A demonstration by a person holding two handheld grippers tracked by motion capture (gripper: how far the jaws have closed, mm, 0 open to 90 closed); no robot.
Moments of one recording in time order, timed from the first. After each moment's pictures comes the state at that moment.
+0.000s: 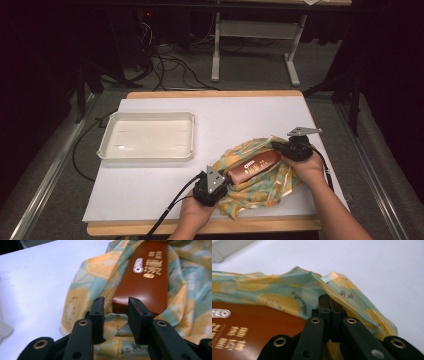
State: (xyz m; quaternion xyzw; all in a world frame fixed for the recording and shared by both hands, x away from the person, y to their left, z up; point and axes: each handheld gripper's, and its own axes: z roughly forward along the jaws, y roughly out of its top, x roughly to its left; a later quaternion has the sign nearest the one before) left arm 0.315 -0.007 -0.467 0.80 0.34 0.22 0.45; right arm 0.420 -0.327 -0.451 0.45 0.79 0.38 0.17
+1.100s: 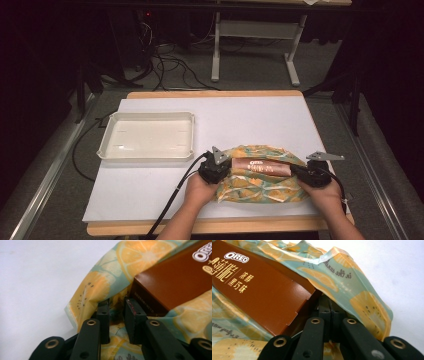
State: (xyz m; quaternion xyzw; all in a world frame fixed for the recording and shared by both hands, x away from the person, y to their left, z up) left arm 0.378 -0.017 -0.475 0.82 0.36 0.17 0.41; right arm 0.340 -0.357 -0.469 0.52 0.75 0.38 0.16
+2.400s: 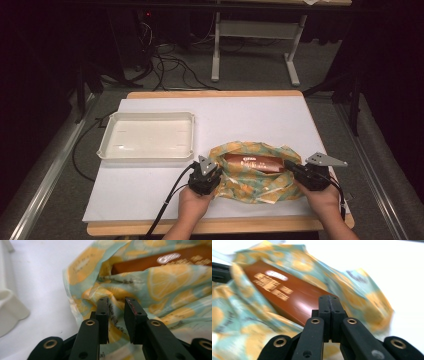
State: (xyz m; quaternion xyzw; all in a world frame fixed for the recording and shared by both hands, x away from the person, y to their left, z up) left arm 0.335 0.009 -0.461 0.77 0.42 0.18 0.45; right arm 0.319 -0.331 -0.438 0.46 0.75 0.42 0.22
